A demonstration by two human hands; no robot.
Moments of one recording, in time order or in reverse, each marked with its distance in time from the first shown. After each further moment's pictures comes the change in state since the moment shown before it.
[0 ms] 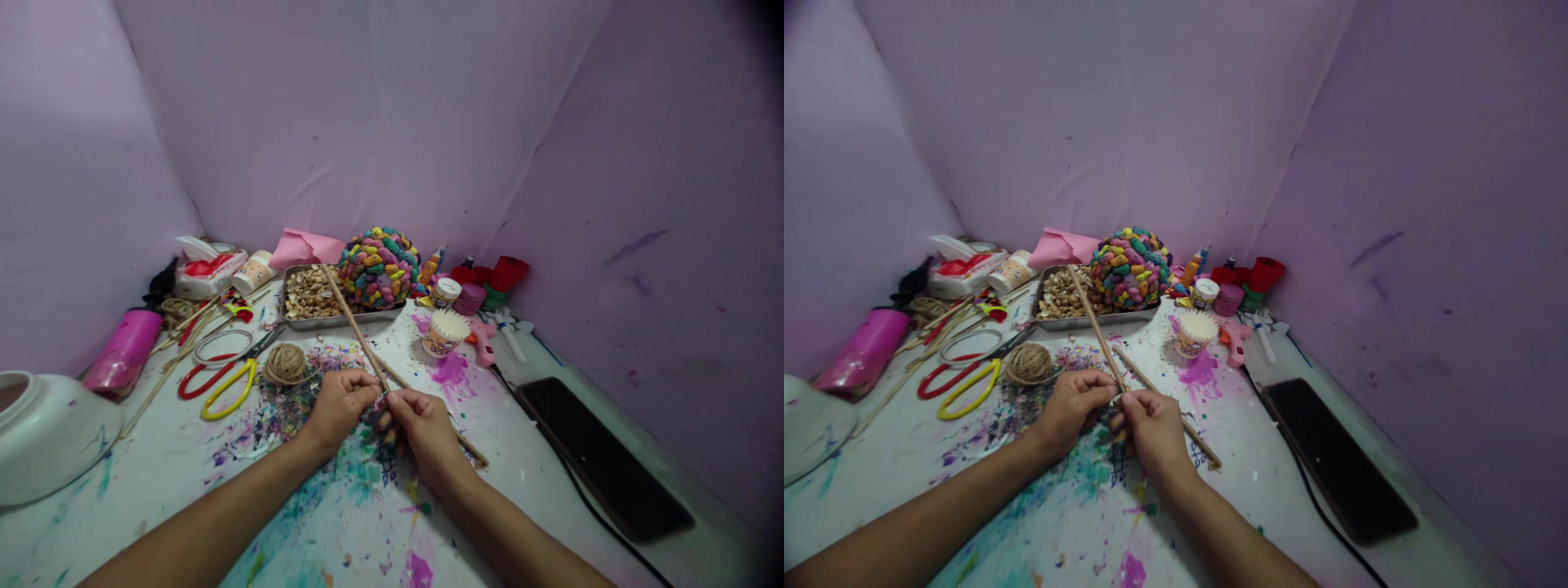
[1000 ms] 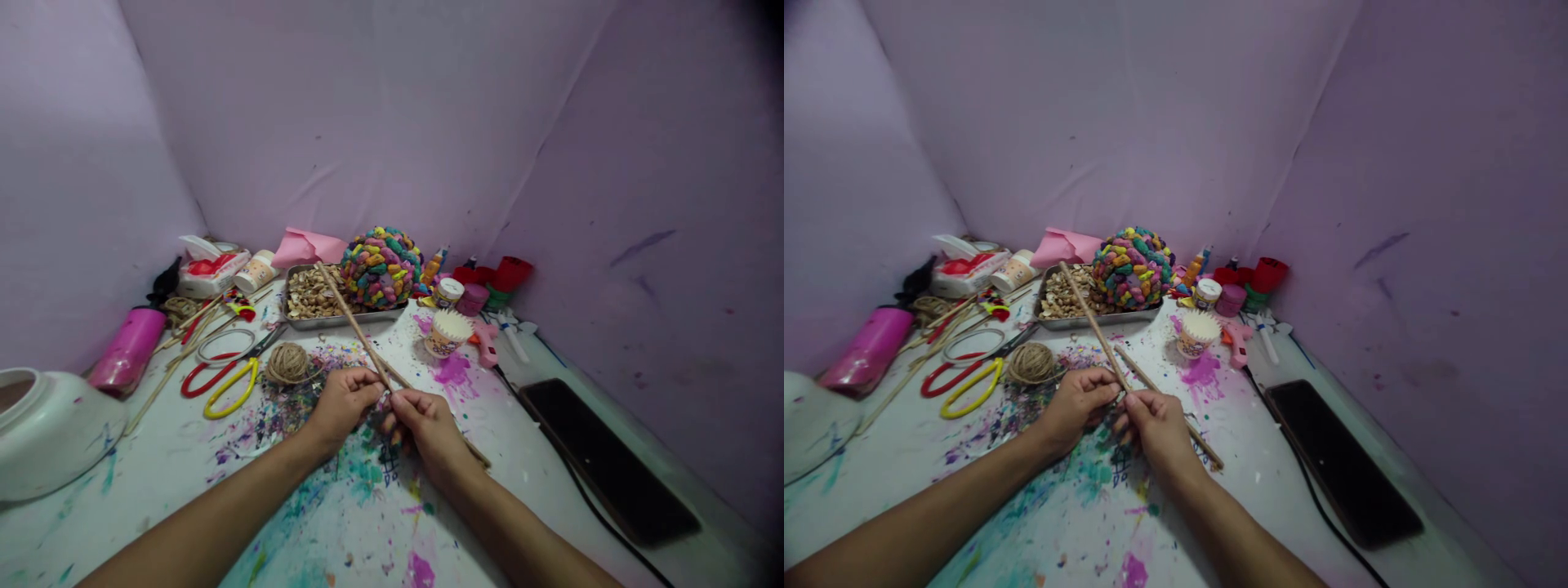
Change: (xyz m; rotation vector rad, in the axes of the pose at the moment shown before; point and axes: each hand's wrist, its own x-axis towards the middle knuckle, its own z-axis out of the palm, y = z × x) left_hand 0.003 -0.005 -0.002 -0.080 -0.093 -0.021; right_hand 0.002 0.001 -0.007 -0.018 -0.099 -0.008
